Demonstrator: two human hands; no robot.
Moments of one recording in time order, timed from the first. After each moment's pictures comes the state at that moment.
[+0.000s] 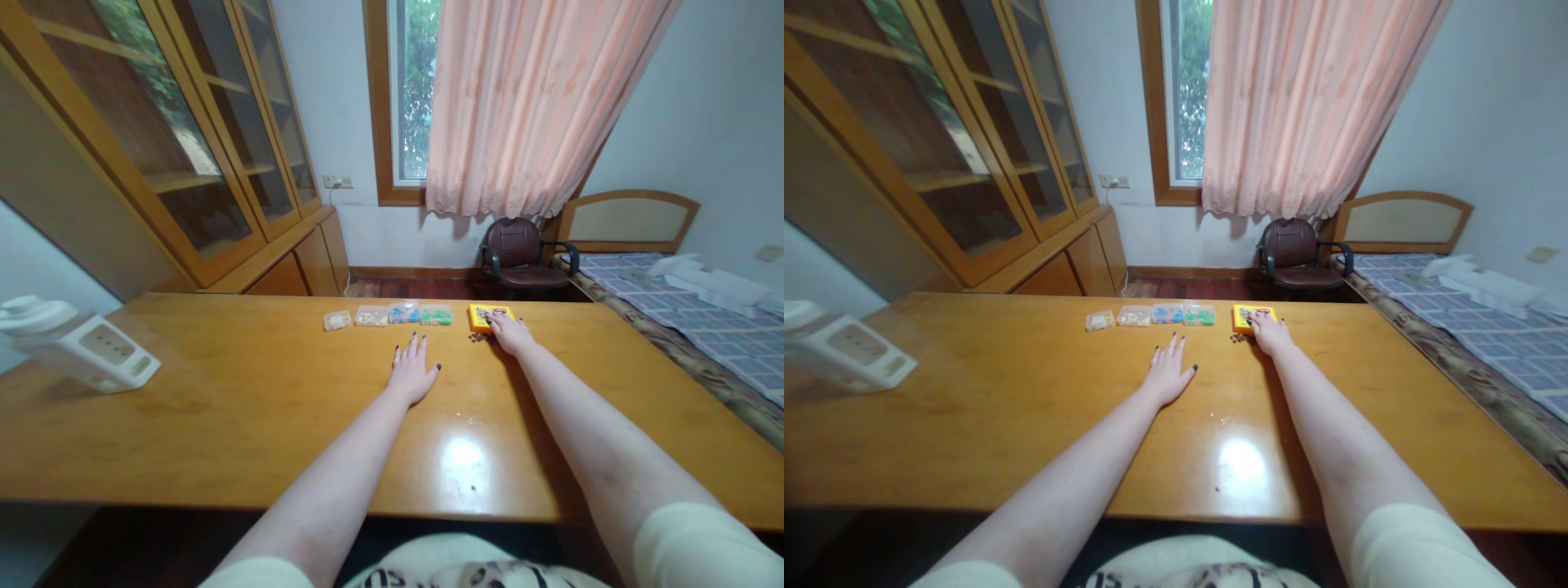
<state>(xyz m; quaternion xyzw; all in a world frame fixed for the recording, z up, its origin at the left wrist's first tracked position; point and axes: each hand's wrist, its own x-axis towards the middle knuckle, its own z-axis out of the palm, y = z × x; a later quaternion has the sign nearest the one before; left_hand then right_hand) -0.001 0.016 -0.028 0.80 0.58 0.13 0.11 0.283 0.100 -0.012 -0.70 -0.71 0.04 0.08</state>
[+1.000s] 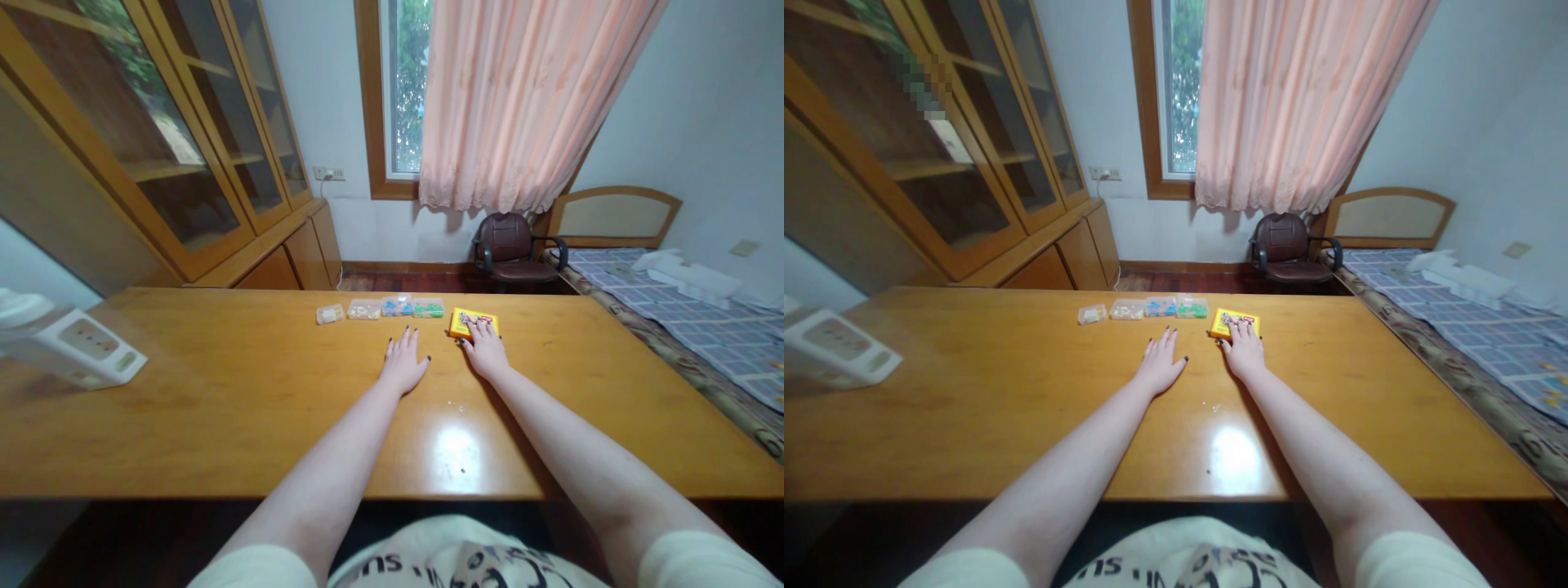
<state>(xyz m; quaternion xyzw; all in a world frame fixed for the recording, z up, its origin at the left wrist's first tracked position) -0.002 0.017 -0.028 0.80 0.58 0.13 0.11 0.219 0.033 -0.029 -0.71 -0.69 -0.02 0.11</state>
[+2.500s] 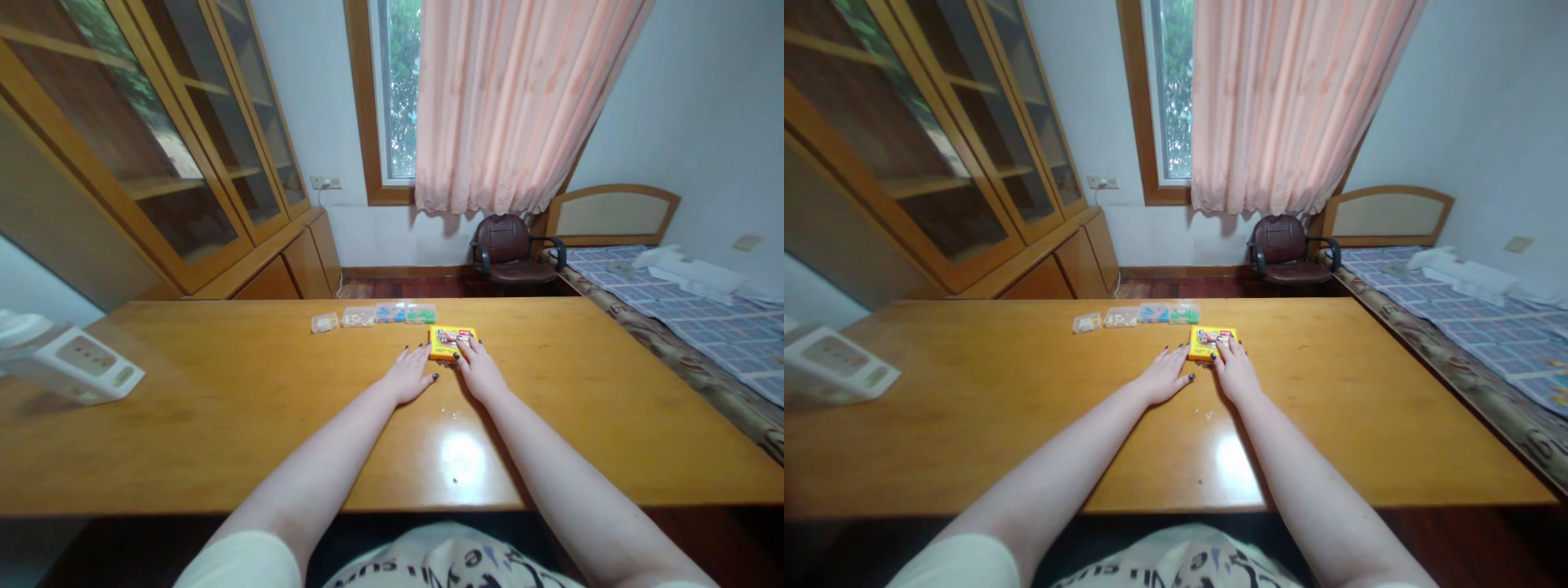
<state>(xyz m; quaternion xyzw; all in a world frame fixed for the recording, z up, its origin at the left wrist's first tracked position) 0.012 0.013 -0.013 0.88 0.45 0.05 0.13 0.215 0.000 -0.027 -0.69 -0.70 0.08 0.18</state>
